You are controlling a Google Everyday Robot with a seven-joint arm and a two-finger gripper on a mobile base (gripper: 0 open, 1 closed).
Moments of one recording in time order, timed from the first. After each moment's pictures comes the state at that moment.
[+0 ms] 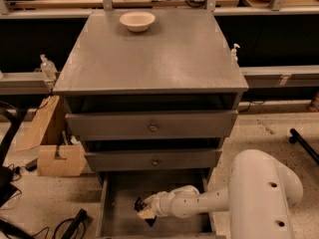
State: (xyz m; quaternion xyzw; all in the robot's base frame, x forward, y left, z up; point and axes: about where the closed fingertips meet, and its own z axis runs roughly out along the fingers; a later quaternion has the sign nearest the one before) arm 0.522 0.054 0.230 -0.48 0.80 0.23 0.29
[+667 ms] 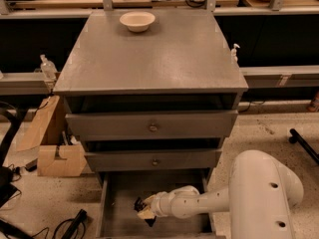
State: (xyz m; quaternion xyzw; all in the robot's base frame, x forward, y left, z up) arm 0.519 0.056 0.226 -0.48 0.80 0.23 0.29
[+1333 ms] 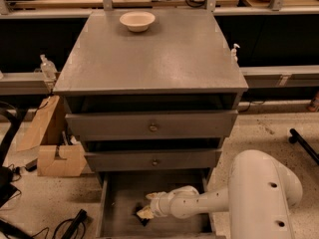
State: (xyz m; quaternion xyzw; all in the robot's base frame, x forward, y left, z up) arm 0.518 0.059 0.225 -0.48 0.80 0.23 0.29
